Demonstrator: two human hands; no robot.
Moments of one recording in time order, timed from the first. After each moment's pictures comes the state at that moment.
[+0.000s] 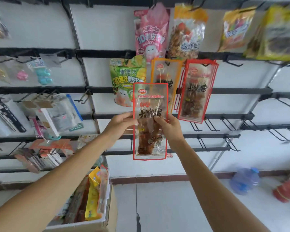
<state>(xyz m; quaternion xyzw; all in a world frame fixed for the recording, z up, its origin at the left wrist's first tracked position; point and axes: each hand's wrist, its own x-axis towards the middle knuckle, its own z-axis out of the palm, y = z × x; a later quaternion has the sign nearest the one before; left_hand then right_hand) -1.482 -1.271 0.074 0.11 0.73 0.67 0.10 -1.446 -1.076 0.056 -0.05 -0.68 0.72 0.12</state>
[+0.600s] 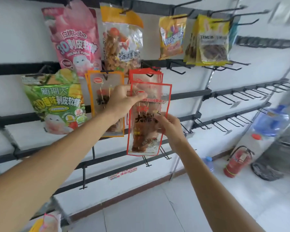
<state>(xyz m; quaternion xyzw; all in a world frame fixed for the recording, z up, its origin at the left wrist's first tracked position) -1.580 -1.063 0.158 0.34 0.71 0.61 0.01 -1.459 -0.923 0.093 -0.11 -0.67 0.69 0.24</state>
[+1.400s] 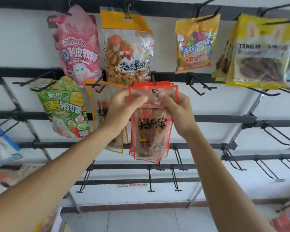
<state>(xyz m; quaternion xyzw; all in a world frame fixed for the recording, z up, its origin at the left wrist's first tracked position) -1.596 -0.998 0.166 0.24 0.69 0.67 -0.13 -1.573 -0.821 0.158 0.16 -0.67 0.69 0.21</state>
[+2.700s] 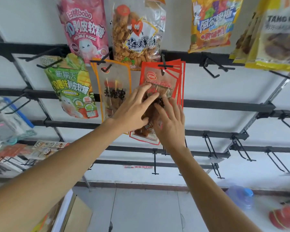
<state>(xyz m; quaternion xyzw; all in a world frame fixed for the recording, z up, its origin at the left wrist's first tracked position) -1.623 -1.003 0.095 0.35 0.91 0.06 -0.21 -1.579 -0.838 0.031 0.08 -0.90 0.13 0.41</state>
